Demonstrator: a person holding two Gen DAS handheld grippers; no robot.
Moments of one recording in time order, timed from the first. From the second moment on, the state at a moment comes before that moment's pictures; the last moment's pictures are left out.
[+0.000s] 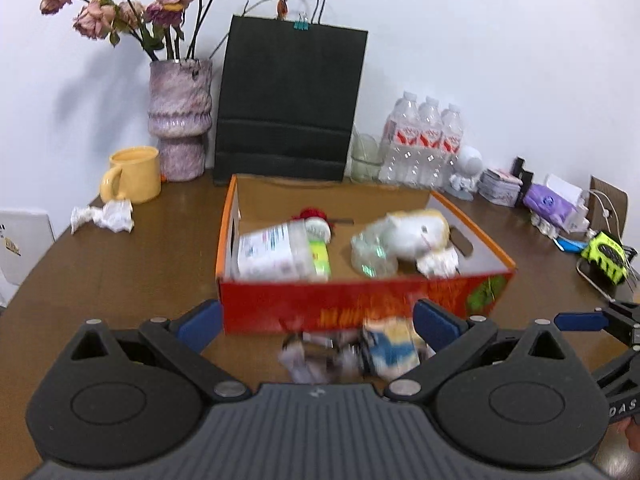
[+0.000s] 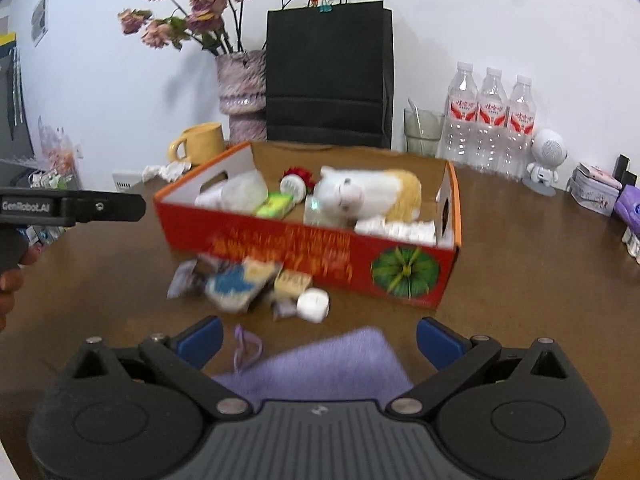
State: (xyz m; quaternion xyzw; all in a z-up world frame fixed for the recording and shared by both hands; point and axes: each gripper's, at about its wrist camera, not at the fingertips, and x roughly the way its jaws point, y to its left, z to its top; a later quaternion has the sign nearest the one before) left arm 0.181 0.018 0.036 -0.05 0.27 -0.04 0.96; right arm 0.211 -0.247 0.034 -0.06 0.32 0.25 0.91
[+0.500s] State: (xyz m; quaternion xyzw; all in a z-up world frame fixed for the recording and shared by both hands) left arm 0.155 0.011 -0.004 -0.07 0.30 -0.06 0.95; right arm 0.211 -0.246 -0.021 -0.05 0.36 0.25 0.90
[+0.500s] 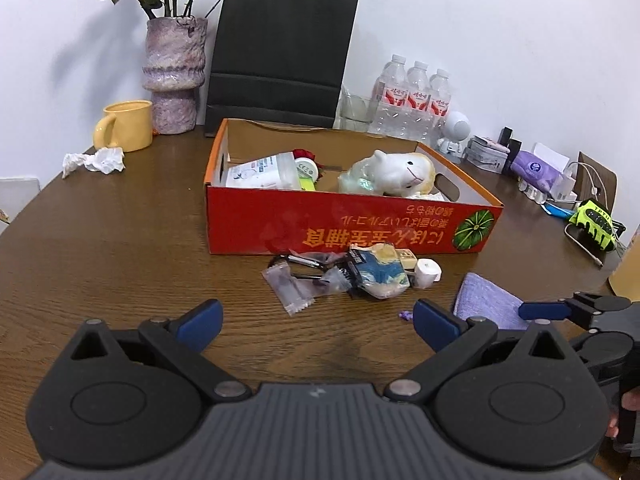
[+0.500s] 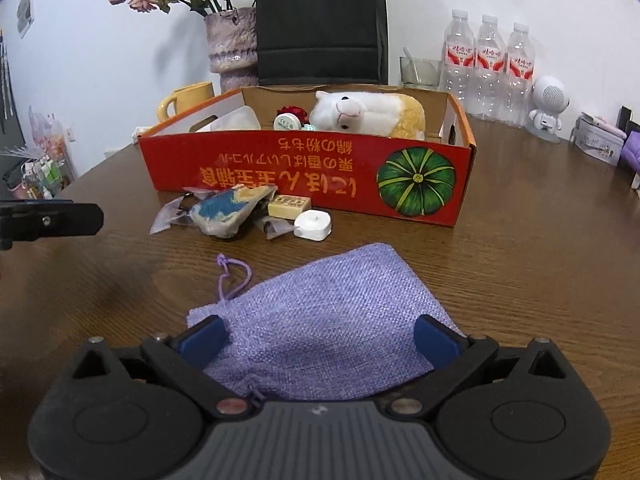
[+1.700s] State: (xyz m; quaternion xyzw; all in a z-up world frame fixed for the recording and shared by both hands) left arm 0.230 -0.058 -0.037 -0.02 0.30 -0.04 0.95; right arm 0.225 -0.266 -0.022 -0.02 0.31 0.22 0.92
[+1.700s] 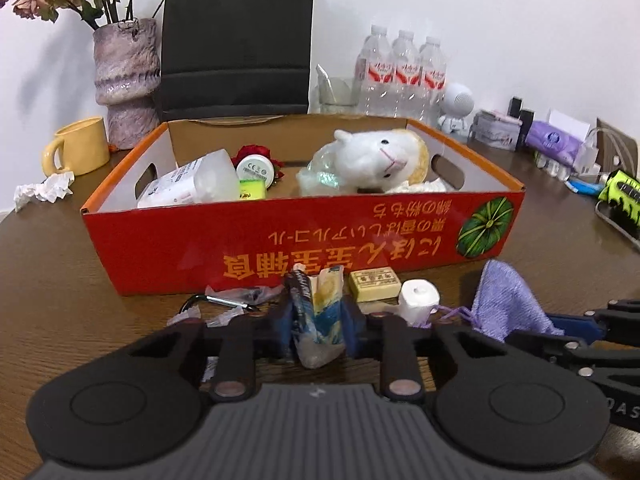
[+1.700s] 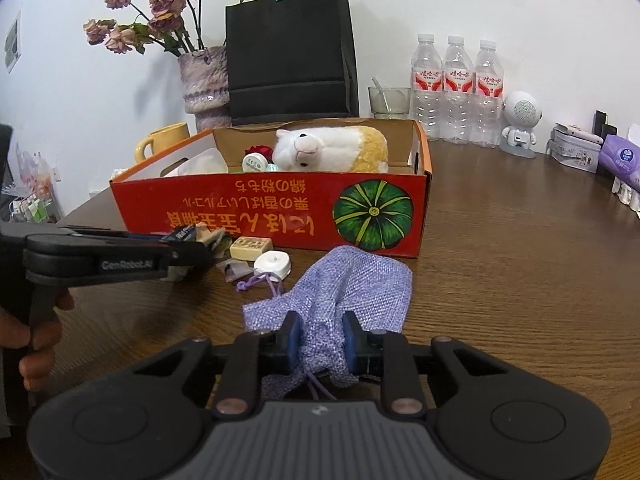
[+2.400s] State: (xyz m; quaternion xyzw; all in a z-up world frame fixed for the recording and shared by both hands) left arm 0.178 -0.042 0.022 -0.05 0.21 -0.08 0.97; right arm 0.198 -0.281 0.019 0.01 0.22 0.21 0.95
